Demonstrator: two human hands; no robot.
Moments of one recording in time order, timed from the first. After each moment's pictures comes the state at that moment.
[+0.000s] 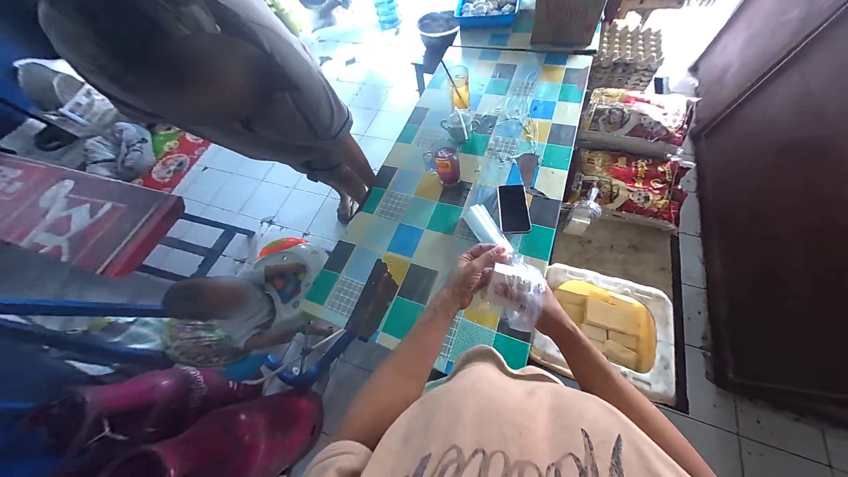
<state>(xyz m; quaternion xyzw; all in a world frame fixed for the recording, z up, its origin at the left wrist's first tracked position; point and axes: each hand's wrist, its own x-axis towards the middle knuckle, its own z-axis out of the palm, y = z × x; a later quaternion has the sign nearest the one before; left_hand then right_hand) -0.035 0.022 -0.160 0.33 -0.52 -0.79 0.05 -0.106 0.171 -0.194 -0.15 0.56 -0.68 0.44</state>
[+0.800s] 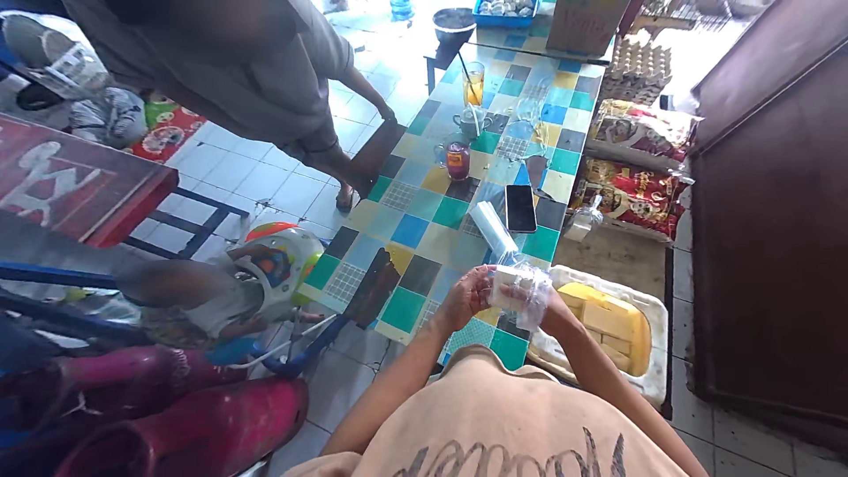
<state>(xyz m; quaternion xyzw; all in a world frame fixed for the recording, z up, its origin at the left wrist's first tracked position) 0.013 0.036 -0.185 0.32 -0.42 -0.85 0.02 -0.102 0.170 -0.187 -0.12 0.59 -0.64 0.48</state>
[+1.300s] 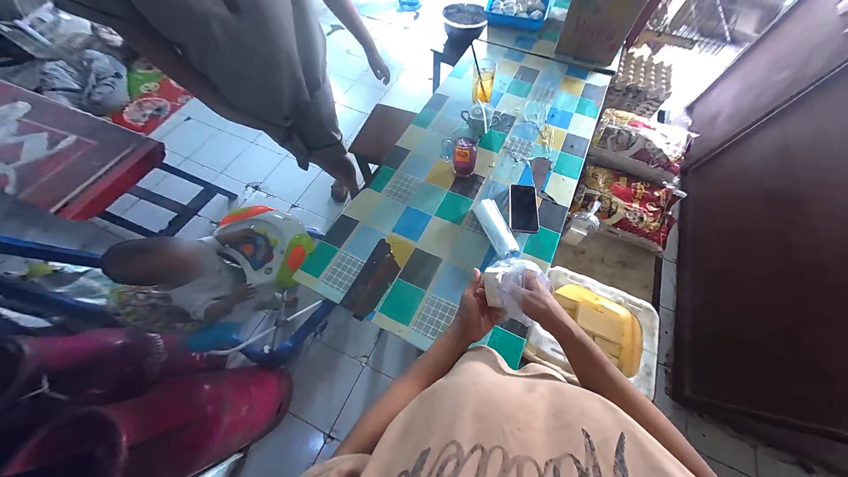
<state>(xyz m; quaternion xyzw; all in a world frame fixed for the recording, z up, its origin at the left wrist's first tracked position) 0.017 0.068 -0.220 0.27 -0.21 -0.94 0.09 -0.095 0.148 -0.159 -0.27 0.78 -0.38 0.43</state>
